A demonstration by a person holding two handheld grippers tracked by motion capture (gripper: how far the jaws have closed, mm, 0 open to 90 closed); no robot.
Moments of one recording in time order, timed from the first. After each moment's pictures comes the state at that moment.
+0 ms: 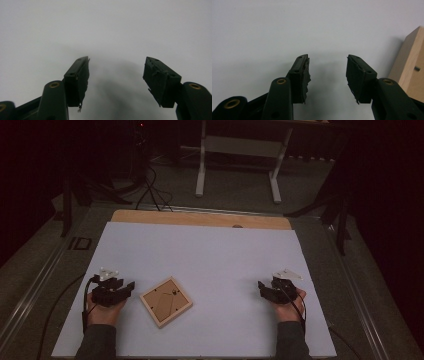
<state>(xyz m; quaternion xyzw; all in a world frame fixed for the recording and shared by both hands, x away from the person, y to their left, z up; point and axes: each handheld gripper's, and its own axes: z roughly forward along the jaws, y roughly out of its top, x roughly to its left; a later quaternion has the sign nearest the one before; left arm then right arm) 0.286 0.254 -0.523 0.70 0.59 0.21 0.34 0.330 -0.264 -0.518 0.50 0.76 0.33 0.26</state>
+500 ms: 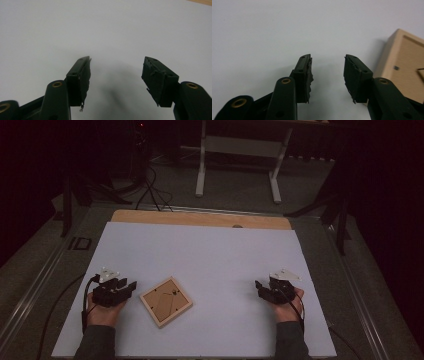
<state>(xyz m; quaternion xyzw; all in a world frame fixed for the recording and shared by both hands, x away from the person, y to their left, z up) 0.278 0.250 -0.516 0.71 0.56 0.21 0.37 0.326 -0.256 -0.512 0.47 0.77 0.35 0.26</state>
